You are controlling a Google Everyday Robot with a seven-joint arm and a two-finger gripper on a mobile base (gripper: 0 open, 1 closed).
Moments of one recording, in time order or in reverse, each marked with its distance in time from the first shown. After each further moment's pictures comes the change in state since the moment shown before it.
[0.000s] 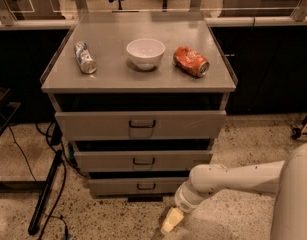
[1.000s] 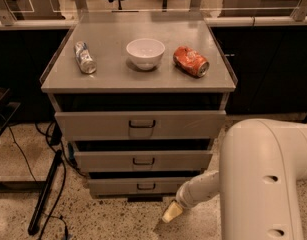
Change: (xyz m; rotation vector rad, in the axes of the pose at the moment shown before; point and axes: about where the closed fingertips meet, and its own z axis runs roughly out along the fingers) arm 0.017 -0.076 0.047 0.231 -0.038 0.102
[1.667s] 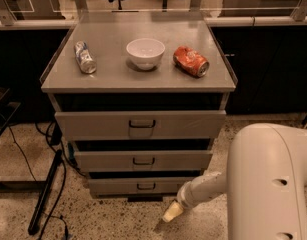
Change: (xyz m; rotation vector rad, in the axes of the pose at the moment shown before) arm -0.001 -0.003 0.005 -0.001 -0.027 0.011
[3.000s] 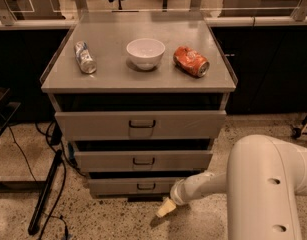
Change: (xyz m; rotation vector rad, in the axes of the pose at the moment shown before) arm -0.024 -0.015 0.051 -0.012 -0.082 -0.049
